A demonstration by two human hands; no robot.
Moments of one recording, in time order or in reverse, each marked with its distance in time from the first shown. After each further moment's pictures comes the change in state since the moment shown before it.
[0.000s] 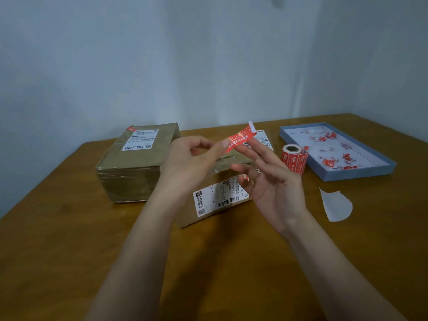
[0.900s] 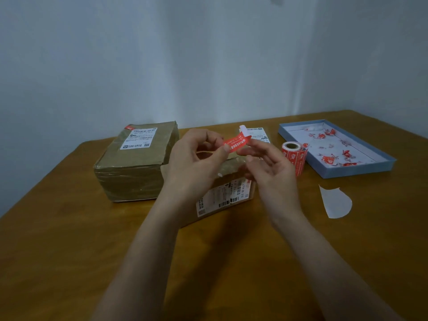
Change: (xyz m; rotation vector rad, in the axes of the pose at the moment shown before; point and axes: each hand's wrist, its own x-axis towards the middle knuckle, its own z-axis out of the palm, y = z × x) left_hand -0.014 0.003 0.007 -0.162 -0.042 0.111; right_hand -0.001 0.003 0.009 -0.513 0.254 -0.215
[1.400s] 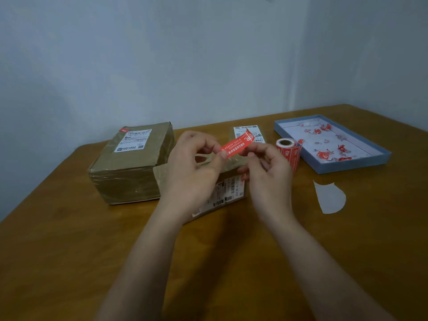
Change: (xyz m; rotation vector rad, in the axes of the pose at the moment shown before) left_hand -0.006 0.000 0.012 0.226 0.035 0.126; right_hand -0.001 0.001 0.001 -0.128 0.178 -0.042
